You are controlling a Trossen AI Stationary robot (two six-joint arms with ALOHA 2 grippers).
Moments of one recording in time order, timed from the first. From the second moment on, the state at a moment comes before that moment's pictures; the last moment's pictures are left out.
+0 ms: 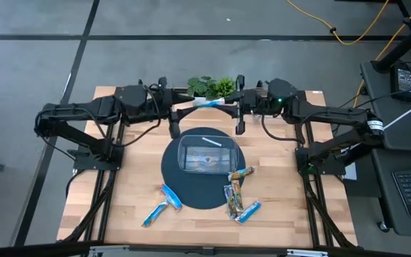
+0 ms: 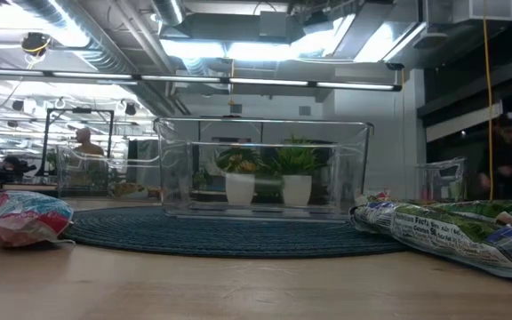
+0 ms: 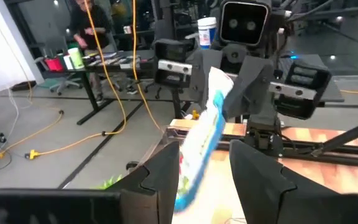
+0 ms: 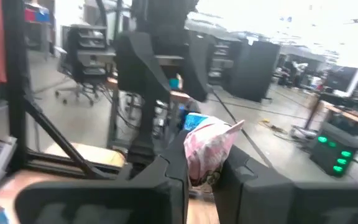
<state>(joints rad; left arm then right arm) 0.01 1.21 1.39 -0.33 -0.35 0.04 -0.20 1.32 1.19 0.22 -0.20 -0.21</state>
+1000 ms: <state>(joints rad) 0.07 1.22 1.39 -0.42 -0.31 0.04 -0.45 1.20 1.52 -1.13 0.37 -0.03</state>
